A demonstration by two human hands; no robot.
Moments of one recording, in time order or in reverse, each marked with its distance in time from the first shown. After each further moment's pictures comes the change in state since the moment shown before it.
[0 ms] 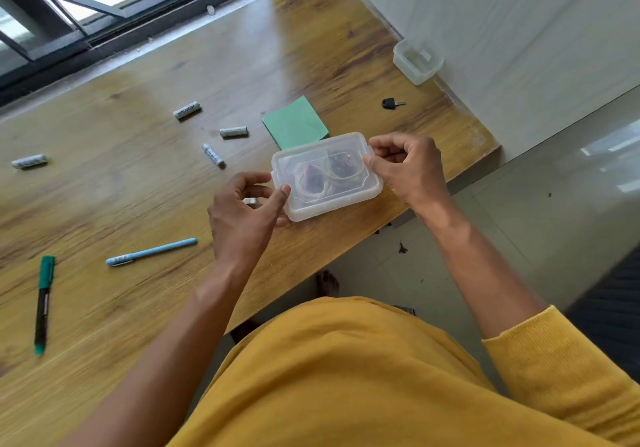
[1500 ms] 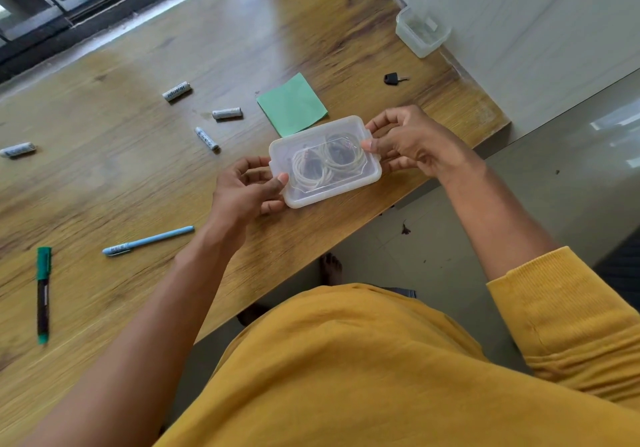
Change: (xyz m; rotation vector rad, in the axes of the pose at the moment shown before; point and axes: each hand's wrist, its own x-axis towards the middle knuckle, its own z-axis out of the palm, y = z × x) left_hand 0.036 -0.015 -0.001 -0.298 -0.300 -0.370; right_hand 0.037 -0.010 -0.008 0.176 -0.419 0.495
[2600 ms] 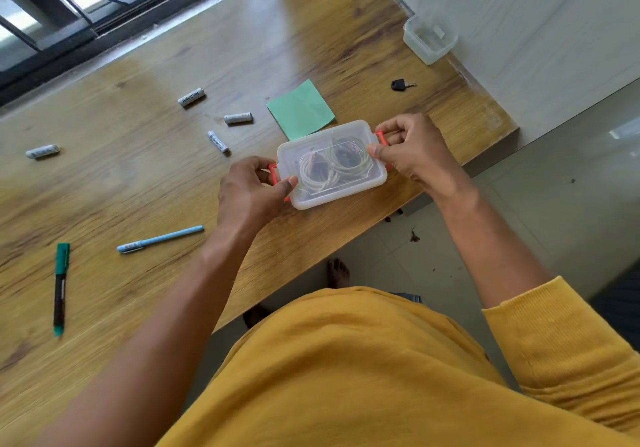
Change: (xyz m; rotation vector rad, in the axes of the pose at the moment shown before) left_hand -0.014 0.014 0.013 0.592 0.270 0.200; right_hand -0.004 0.022 0.011 -0.261 0.250 -0.258
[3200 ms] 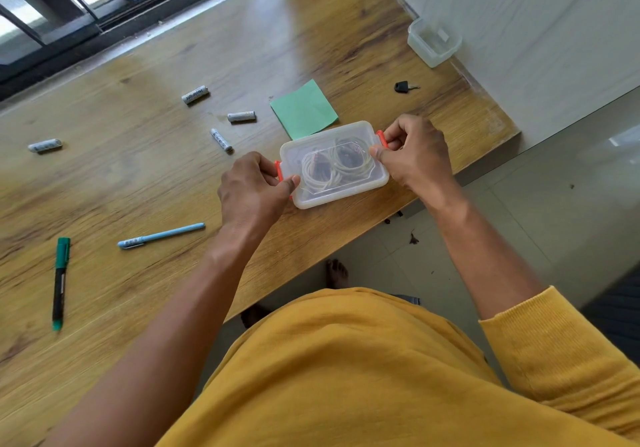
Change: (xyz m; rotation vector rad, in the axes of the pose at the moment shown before) left_hand -0.007 0.006 0.004 0.117 0.116 0.011; right_hand -0.010 0.001 0.009 -0.236 0.195 -0.164
